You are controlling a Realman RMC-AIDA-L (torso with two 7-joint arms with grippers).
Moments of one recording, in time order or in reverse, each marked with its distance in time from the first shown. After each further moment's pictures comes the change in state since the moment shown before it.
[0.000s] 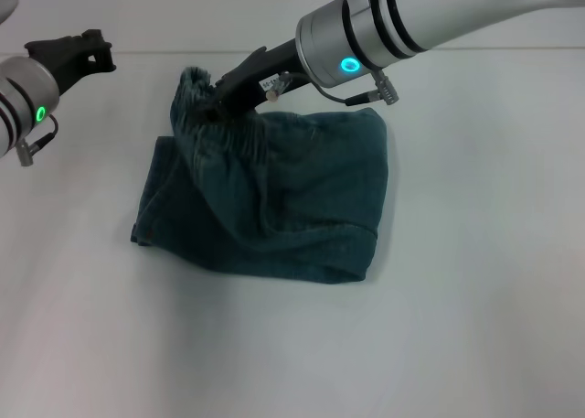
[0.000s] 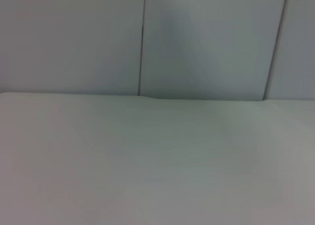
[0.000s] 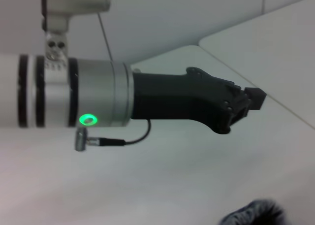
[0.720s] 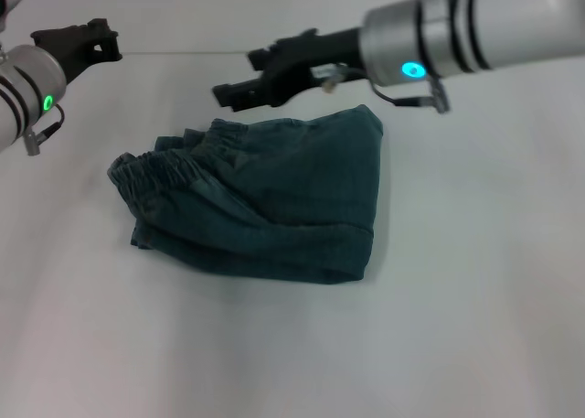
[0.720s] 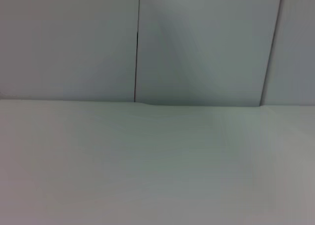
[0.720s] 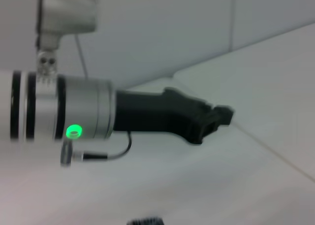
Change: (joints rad) left arm -0.026 0.002 0.011 -0.009 -0.007 -0.026 -0.011; right arm -0.264 0.004 -0.003 -0.272 0.070 0.006 -0.041
